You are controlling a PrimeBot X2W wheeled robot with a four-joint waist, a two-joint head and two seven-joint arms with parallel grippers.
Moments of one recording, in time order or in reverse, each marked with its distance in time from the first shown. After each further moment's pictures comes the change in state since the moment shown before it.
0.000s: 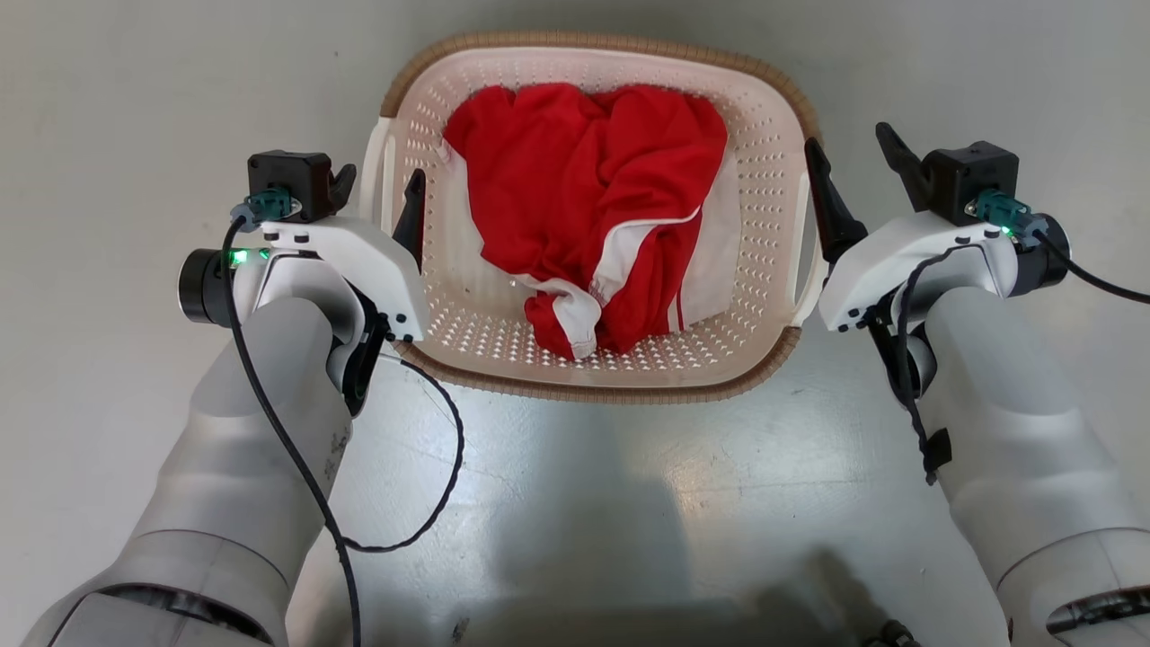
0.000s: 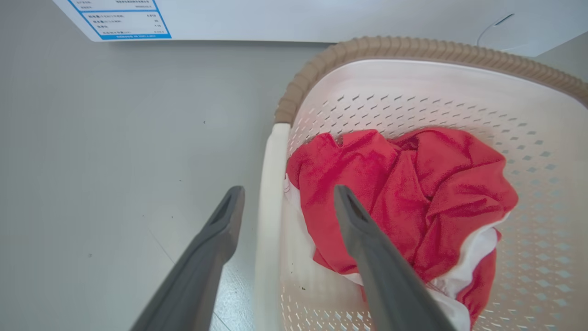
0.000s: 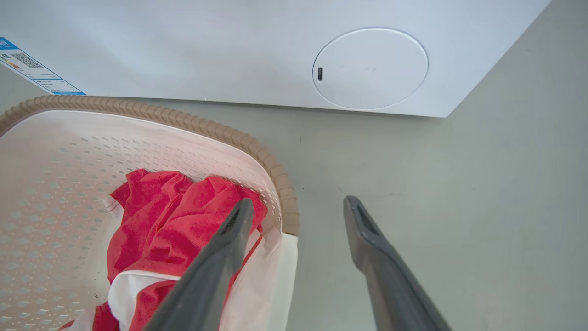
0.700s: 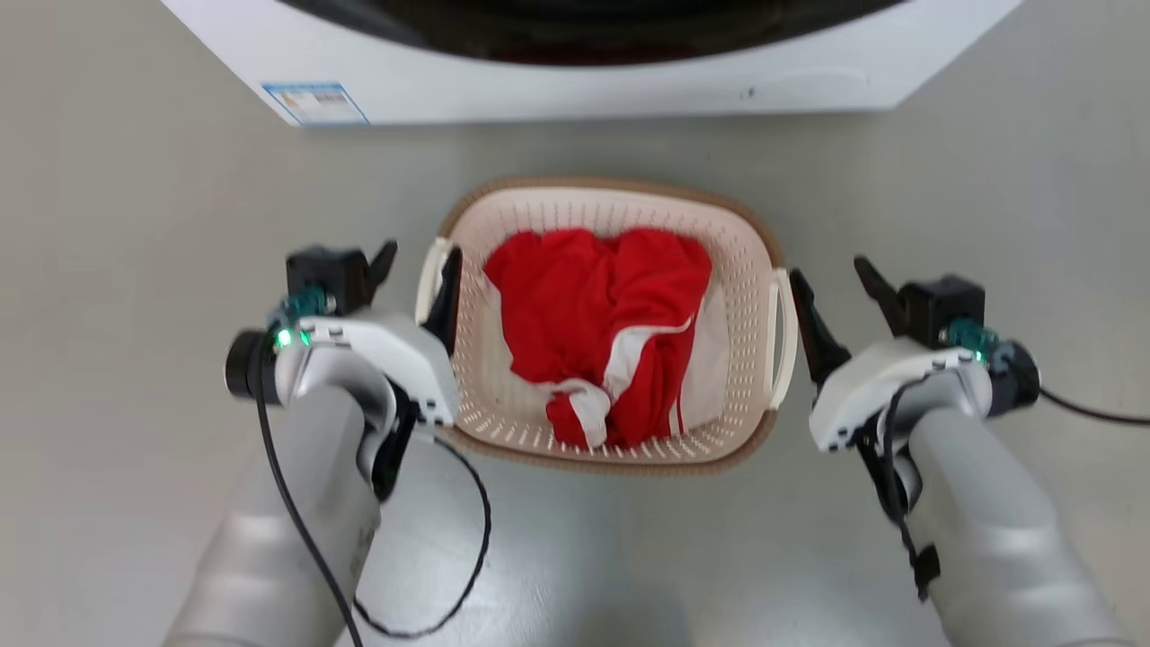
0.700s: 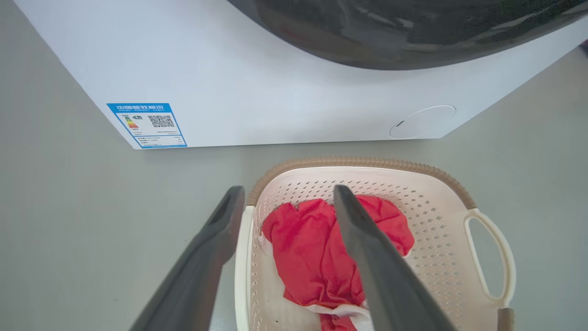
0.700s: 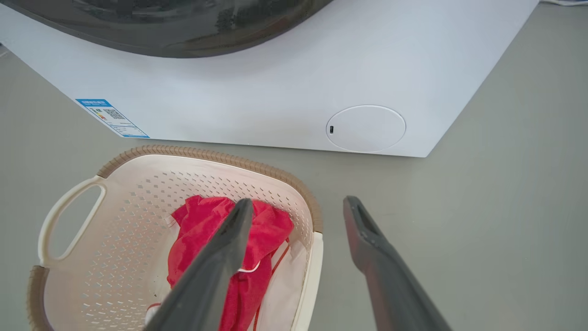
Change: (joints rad) left arm 0.212 -0.009 0.062 -0.223 0.058 -0.005 0.000; right arm 0.205 0.002 0.031 -0.072 0.046 0.000 0.000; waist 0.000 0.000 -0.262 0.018
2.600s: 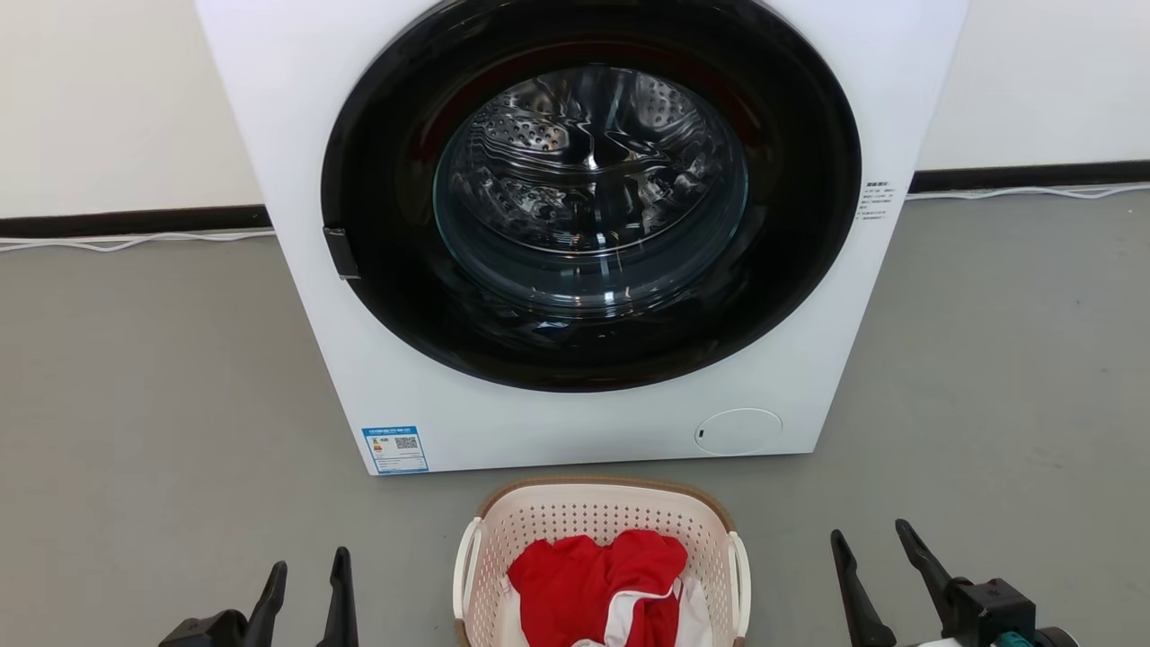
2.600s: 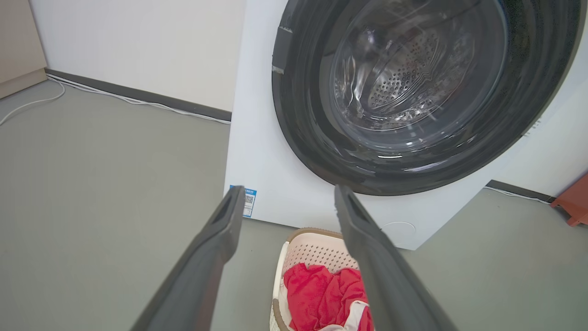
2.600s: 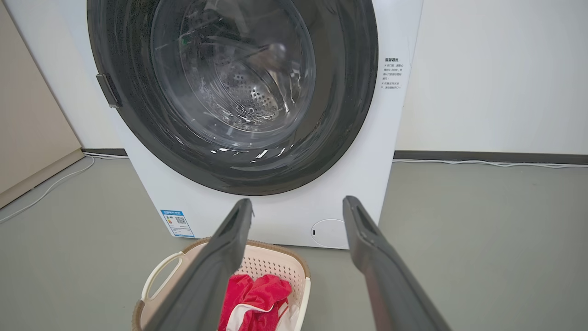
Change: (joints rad) left arm 0.846 -0.024 0.390 -0.618 0.105 -0.006 0.000; right arm 0.735 0.018 -0.114 -0.588 -0.094 0.000 0.000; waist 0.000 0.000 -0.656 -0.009
